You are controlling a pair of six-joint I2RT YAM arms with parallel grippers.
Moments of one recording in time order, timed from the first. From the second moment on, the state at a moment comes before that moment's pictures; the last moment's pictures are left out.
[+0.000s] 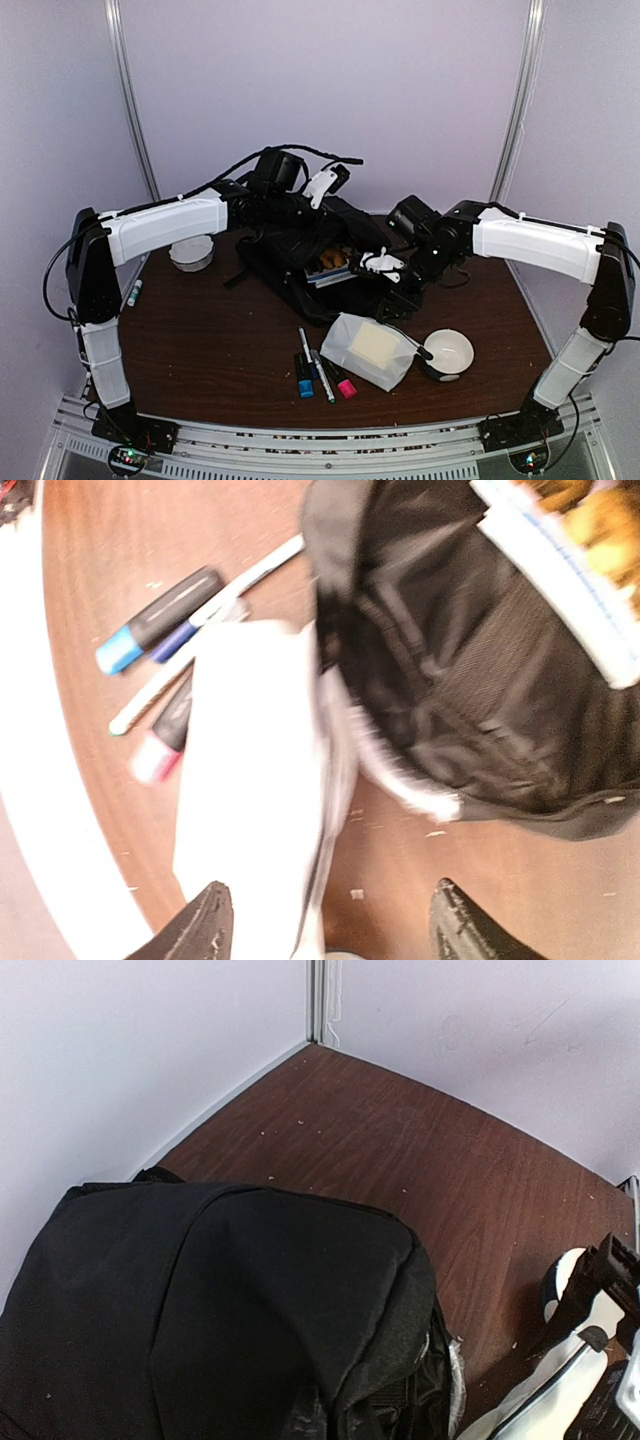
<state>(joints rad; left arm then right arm) -0.79 1.93 1.74 -0.33 0.24 0.09 0.75 1.64 1.36 -0.91 -0.23 -0.39</state>
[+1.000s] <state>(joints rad) -0.79 1.94 1.74 -0.31 0.27 0.04 0.75 1.83 1.28 -0.86 -0.44 -0.29</state>
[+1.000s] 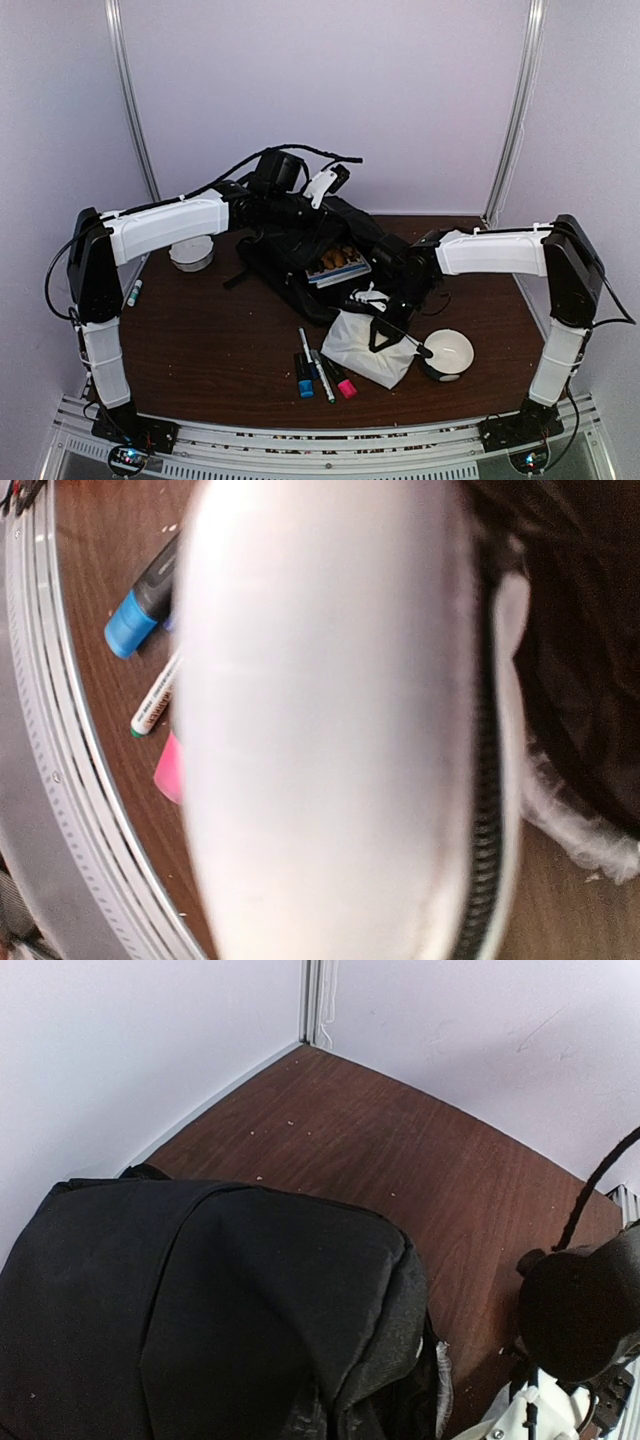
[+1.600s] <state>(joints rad) -0.78 1.95 1.76 -0.32 0.31 0.05 0.79 1.61 1.42 -0.93 -0.17 -0.46</state>
